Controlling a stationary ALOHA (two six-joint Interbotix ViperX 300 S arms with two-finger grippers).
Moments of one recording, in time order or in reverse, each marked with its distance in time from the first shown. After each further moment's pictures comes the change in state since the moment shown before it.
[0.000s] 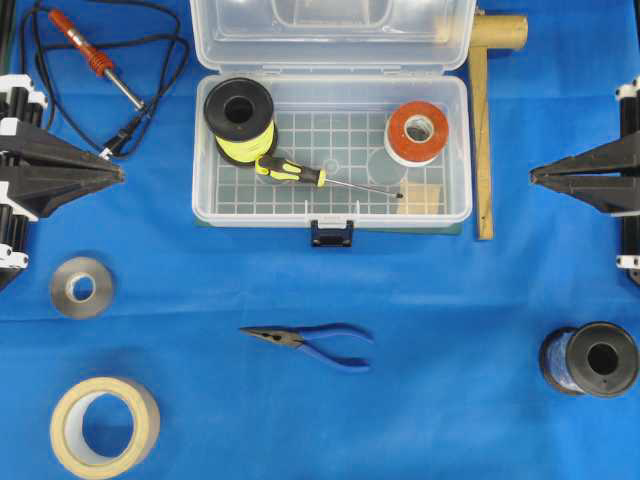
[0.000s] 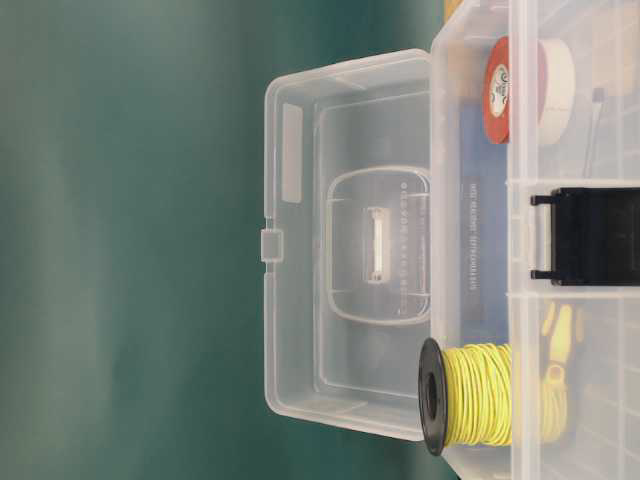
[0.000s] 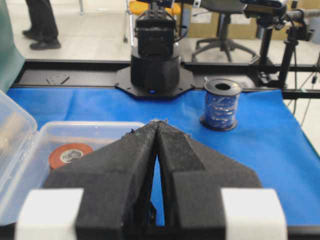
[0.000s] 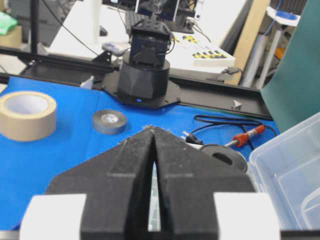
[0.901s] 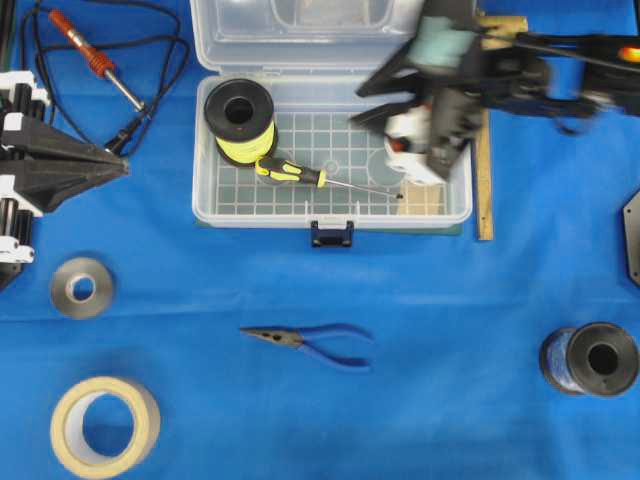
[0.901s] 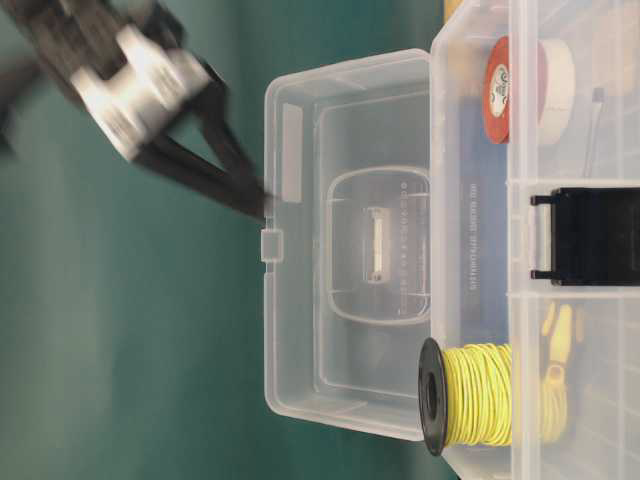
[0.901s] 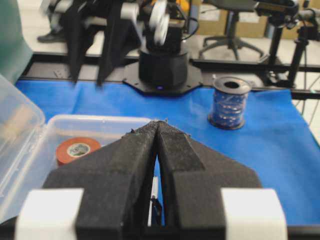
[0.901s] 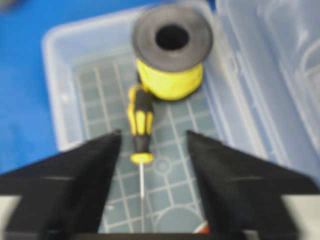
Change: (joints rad) left arm 0.025 0.011 -0.002 -0.026 -0.002 0.009; right arm -0.222 0.811 -0.738 0.006 0.701 0.242
